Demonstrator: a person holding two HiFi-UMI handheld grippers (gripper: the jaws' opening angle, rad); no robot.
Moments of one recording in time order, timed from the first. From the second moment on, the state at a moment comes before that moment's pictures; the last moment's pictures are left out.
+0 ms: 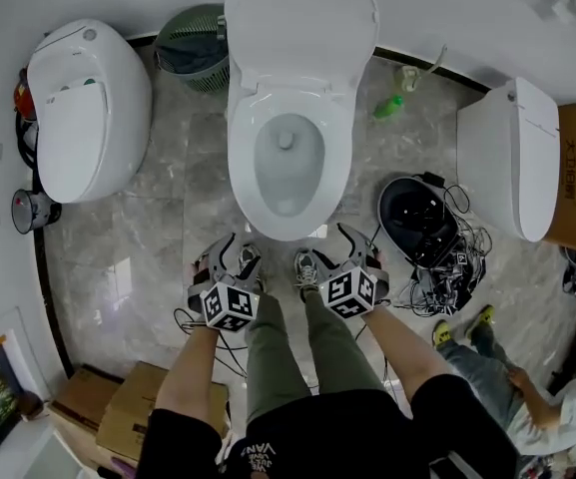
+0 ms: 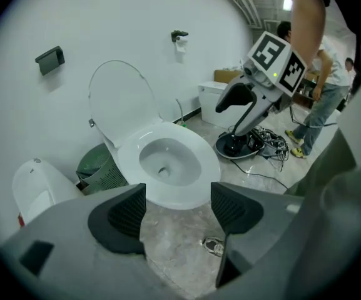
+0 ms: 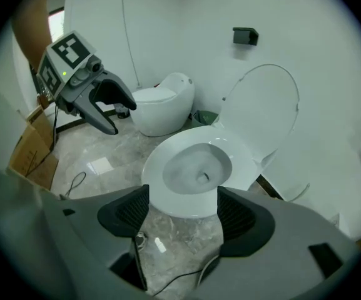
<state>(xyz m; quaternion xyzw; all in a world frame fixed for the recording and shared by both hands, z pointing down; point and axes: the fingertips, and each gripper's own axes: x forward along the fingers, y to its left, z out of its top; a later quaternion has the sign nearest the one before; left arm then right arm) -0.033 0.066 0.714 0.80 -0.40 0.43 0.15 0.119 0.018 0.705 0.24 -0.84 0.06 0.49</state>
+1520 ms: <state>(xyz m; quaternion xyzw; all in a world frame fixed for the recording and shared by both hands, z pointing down) -0.001 0.044 0.874 0.80 -0.32 0.51 -0.08 0.087 0.040 0.870 0.08 -0.84 -0.22 0.50</state>
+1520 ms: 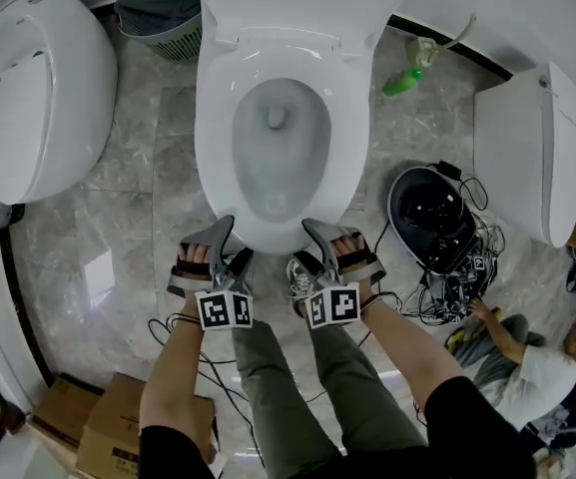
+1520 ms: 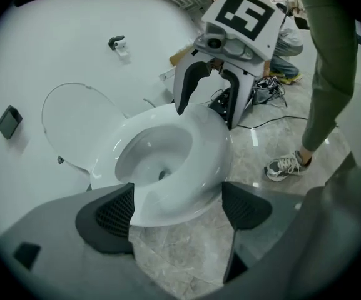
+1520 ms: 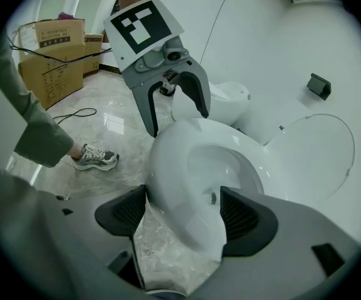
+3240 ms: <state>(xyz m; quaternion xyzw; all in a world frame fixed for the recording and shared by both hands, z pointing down) -0.019 -0.023 0.642 0.81 -0.42 0.39 -0.09 0.100 -0.031 0.636 0.26 -0.86 -0.14 0.41</state>
